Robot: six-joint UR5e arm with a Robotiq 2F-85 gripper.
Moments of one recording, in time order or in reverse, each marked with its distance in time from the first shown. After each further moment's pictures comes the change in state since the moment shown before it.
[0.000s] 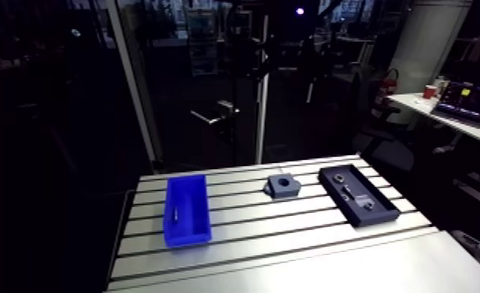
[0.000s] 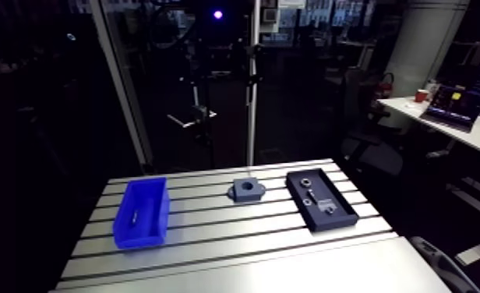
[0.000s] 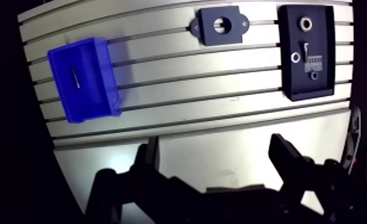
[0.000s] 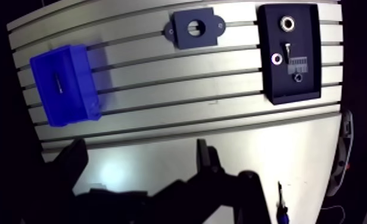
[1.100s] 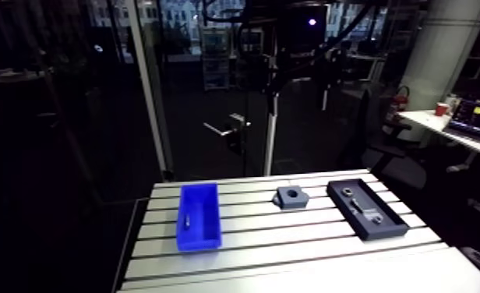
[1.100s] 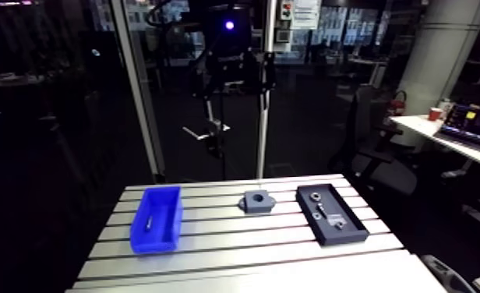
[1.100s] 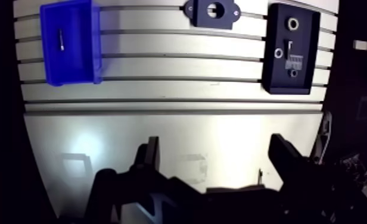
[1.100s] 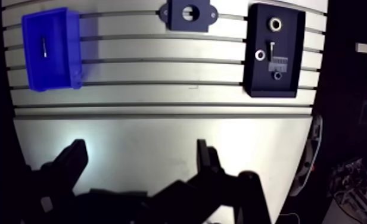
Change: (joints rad) arm 0.046 -0.063 0.024 0.043 -0.108 -0.132
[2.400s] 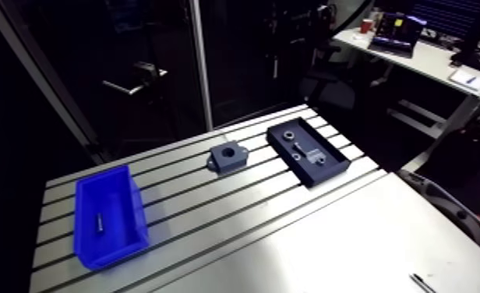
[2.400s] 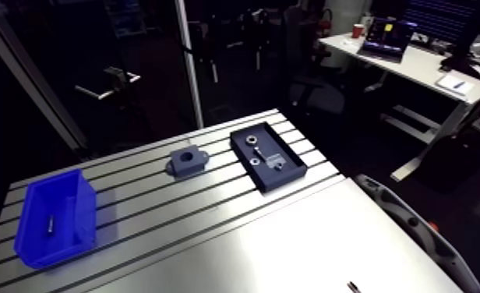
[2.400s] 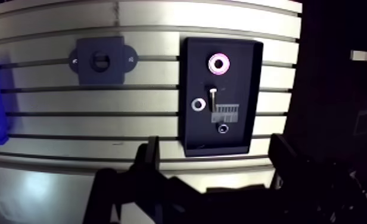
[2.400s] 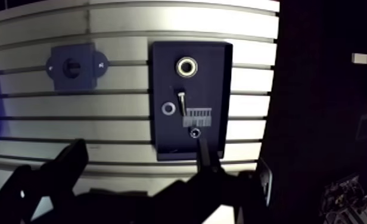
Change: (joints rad) arm -0.321 0.275 -0.056 -0.253 0.025 -0.314
